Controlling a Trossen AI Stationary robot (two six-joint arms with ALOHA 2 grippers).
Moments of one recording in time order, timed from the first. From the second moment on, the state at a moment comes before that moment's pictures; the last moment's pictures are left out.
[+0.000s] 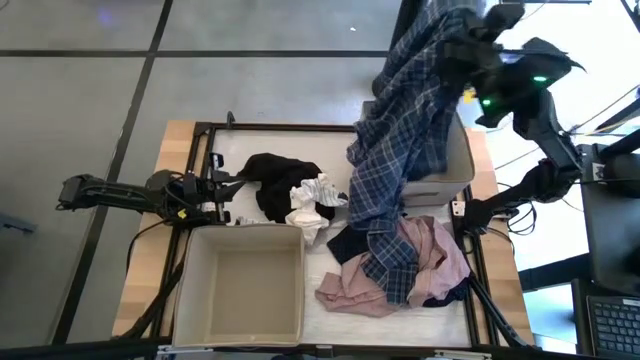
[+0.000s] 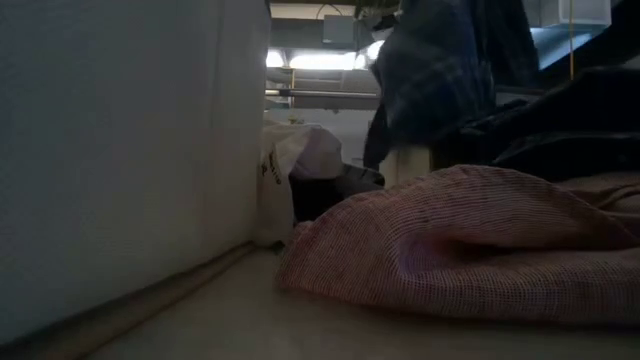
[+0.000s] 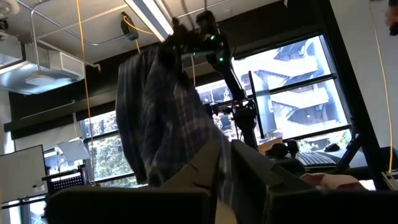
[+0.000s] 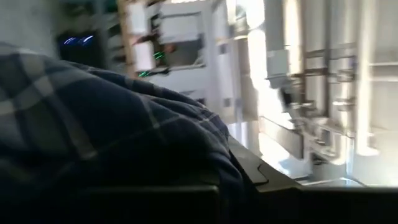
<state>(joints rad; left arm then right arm) -0.01 0.42 0.10 0.81 -0.12 0.32 -0.26 1.39 2.11 -0.46 1.08 -1.69</state>
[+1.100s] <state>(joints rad) -0.01 0.42 0.10 0.81 -0.12 0.32 -0.64 1.39 1.23 -1.06 0.32 -0.76</state>
